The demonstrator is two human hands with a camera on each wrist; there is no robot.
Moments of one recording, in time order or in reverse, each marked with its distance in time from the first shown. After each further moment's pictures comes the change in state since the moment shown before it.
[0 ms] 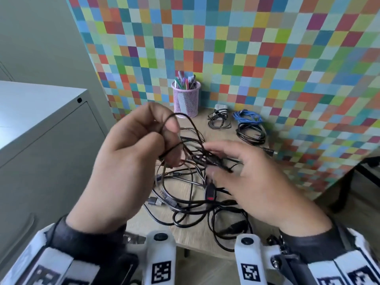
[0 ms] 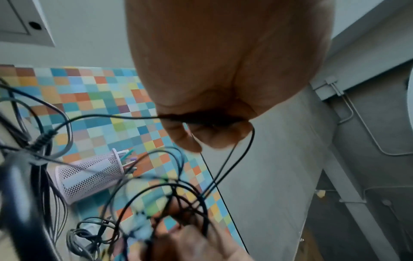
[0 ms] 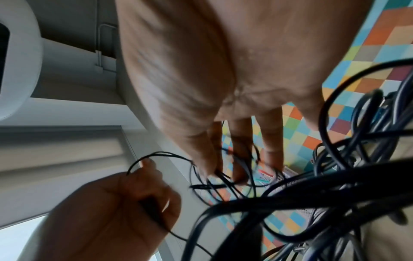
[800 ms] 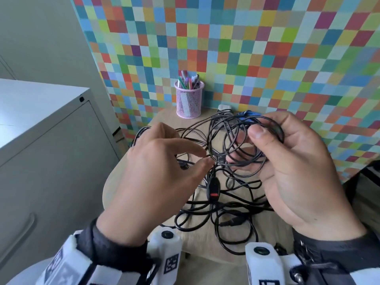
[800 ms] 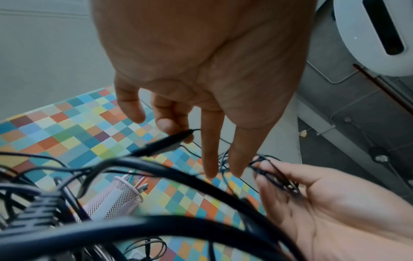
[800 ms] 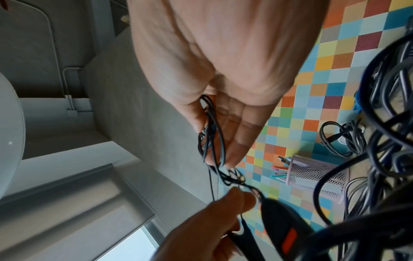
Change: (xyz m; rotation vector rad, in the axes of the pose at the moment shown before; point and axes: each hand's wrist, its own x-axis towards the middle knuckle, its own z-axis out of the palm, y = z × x) left_hand -0.002 -0.023 0.007 0.917 -0.008 -0.001; right_hand 0.003 -0.018 -0.015 0.840 0.289 0.034
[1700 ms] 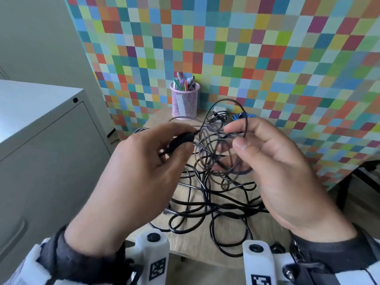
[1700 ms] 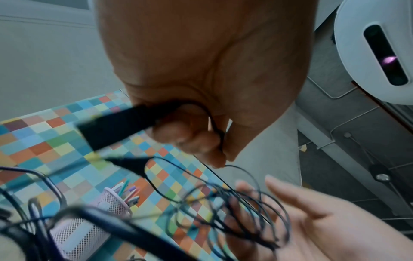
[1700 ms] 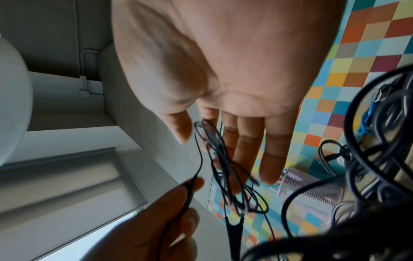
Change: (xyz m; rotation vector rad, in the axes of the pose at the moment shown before) left_hand -0.003 0.006 -0.019 -0.212 0.005 0.052; right_hand 0.002 0.012 -0.009 -0.224 -0.196 -0.025
